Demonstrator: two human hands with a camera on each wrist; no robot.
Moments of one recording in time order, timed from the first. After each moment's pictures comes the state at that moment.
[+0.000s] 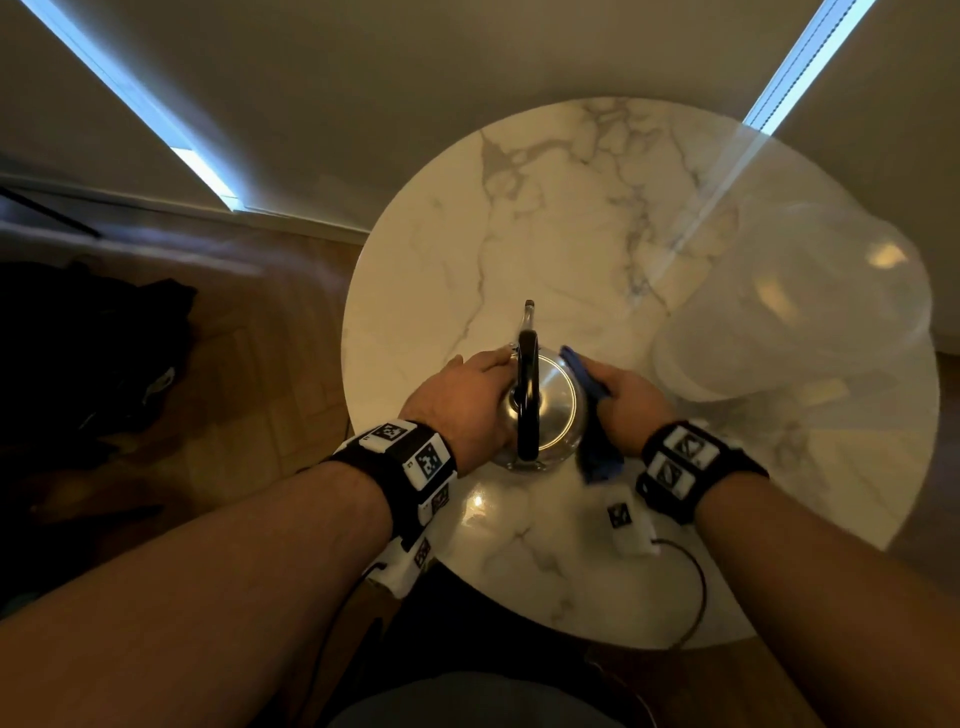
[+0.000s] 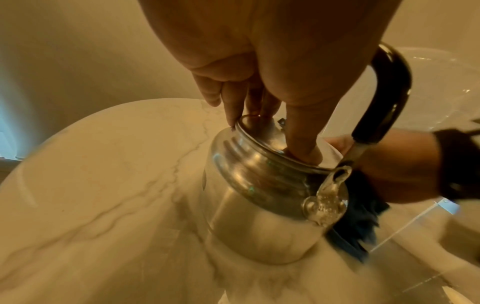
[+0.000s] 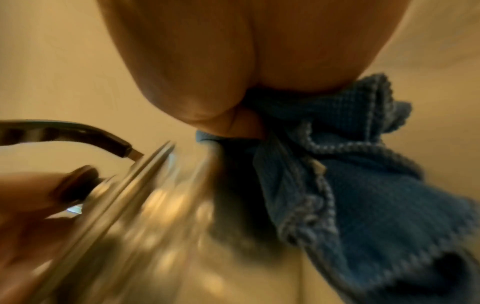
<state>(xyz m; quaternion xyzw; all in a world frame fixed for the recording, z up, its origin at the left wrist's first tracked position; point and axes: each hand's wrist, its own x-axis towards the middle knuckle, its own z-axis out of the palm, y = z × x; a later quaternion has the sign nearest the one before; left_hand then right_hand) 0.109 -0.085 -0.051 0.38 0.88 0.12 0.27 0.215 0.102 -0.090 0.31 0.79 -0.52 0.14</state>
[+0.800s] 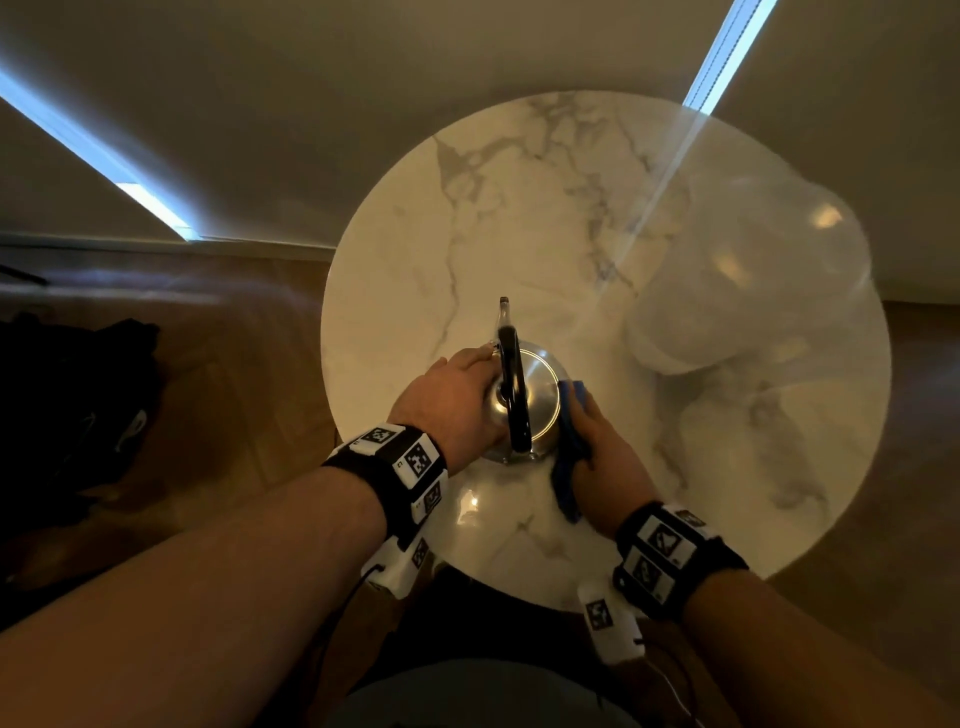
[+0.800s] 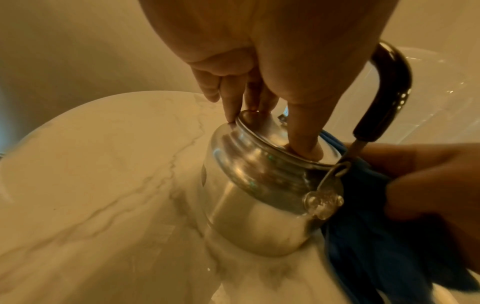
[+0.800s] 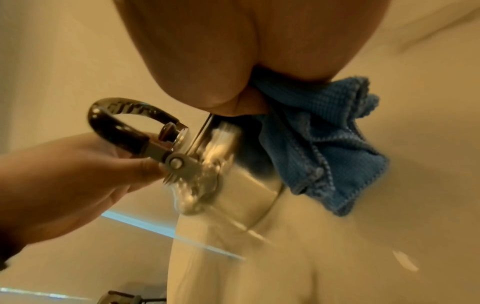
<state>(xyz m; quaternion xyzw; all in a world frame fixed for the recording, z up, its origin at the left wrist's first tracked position) 0.103 -0.089 -0.053 0.39 0.87 0.11 0.27 0.272 0.028 -0.065 0.30 0.81 -0.50 0.06</state>
